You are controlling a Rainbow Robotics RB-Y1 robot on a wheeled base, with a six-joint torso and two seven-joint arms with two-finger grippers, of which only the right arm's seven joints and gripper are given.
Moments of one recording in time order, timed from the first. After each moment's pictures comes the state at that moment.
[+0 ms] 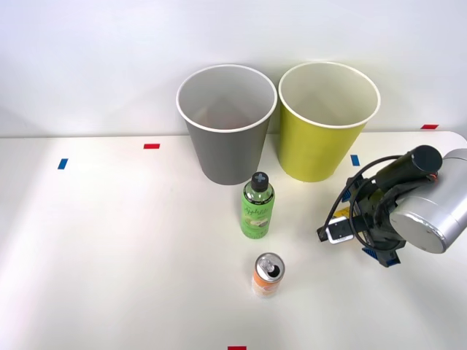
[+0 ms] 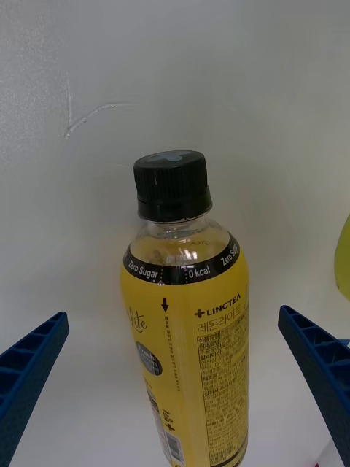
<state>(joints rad) -0.38 -0.80 0.48 -1.99 -0.57 1.45 2.69</state>
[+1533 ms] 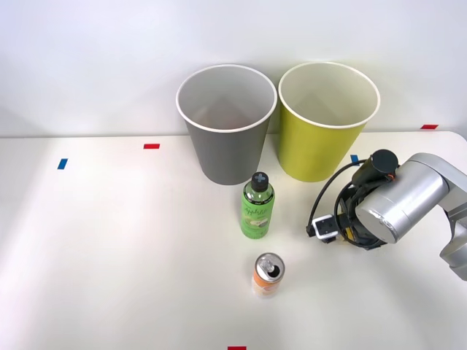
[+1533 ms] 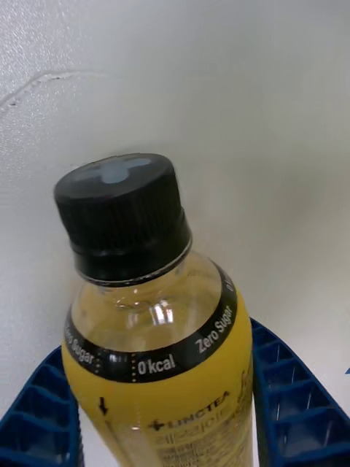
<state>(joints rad) -0.43 -0.67 0.51 -1.80 -0.43 1.44 2.70</state>
